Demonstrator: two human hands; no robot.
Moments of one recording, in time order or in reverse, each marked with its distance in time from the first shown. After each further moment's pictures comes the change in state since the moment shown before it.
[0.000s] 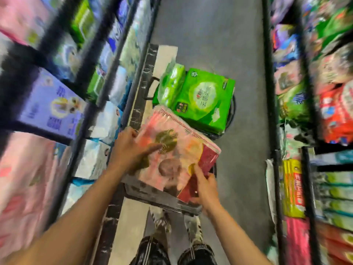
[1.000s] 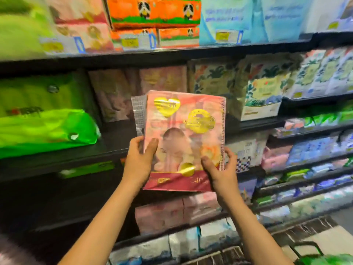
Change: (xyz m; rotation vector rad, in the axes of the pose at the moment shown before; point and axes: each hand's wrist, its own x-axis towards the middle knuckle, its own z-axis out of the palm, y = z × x) left_hand -0.401 -0.011 -0.393 -0.569 1.339 -0.102; right_hand -0.447 -0.197 0.199 -0.144 -1.290 -1.001
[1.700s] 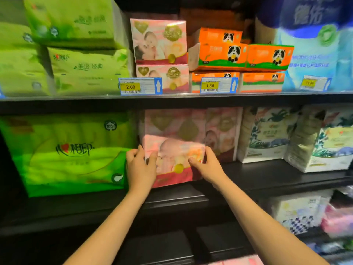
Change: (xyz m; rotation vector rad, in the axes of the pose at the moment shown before) left_hand 0.195 -0.056 -0.131 0.393 0.341 0.121; right_hand 0.180 0.003 0.257 -0.460 -0.319 -0.151
